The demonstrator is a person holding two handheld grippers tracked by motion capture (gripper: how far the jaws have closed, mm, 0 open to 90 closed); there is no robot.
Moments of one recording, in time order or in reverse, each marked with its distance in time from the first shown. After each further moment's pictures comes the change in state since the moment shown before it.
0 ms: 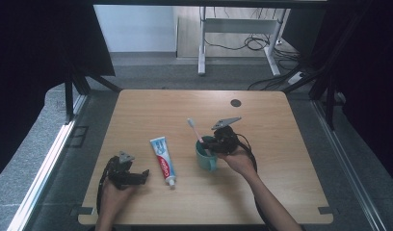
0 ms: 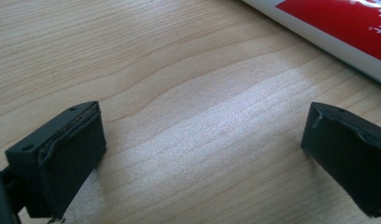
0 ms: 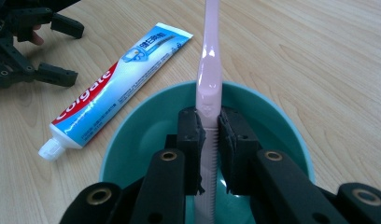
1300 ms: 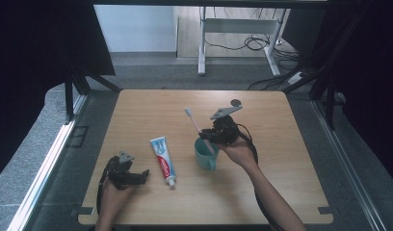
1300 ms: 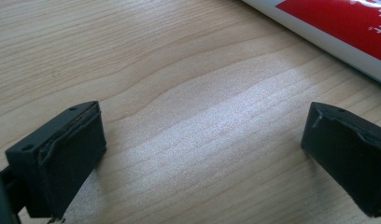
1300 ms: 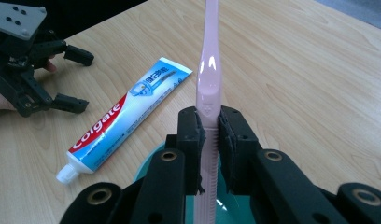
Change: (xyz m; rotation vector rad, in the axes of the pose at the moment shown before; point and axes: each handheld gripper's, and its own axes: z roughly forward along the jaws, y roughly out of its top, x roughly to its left) left arm 0.000 0.000 0.000 0.001 -0.001 0.003; right arm 0.007 0.036 -0.022 -0.039 -0.023 -0.041
